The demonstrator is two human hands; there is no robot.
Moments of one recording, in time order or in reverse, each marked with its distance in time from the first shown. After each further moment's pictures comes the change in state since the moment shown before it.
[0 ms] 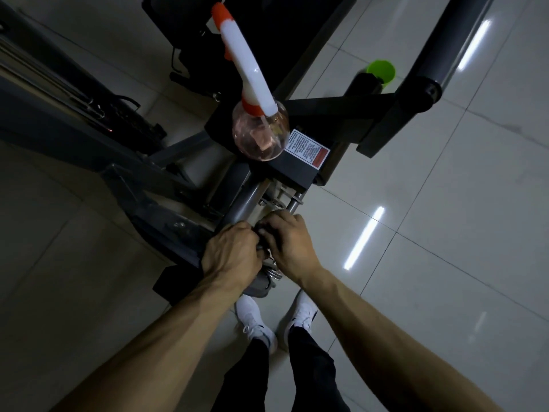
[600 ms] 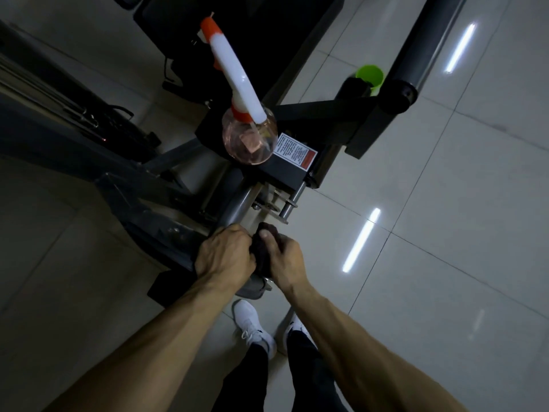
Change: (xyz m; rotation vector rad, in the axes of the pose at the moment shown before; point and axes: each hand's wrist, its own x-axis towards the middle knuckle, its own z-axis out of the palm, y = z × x) left_hand 0.002 -0.001 -0.002 0.016 0.004 -0.049; right_hand -0.018 -0.016 0.017 0.572 0.082 0.727
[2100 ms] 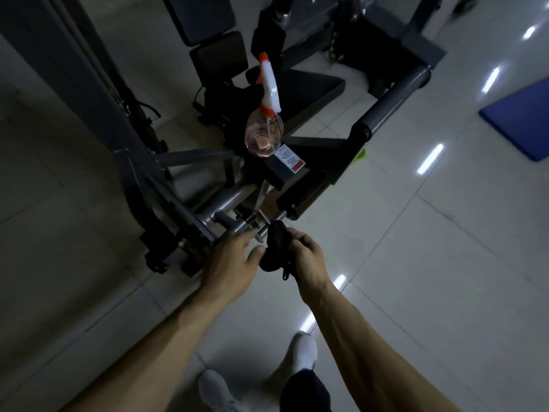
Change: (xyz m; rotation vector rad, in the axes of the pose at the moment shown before) left_hand -0.125 0.052 0.005 -0.906 0.188 -0.059; right_hand -0.096 -0.040 -0.110 0.198 -0.062 0.030
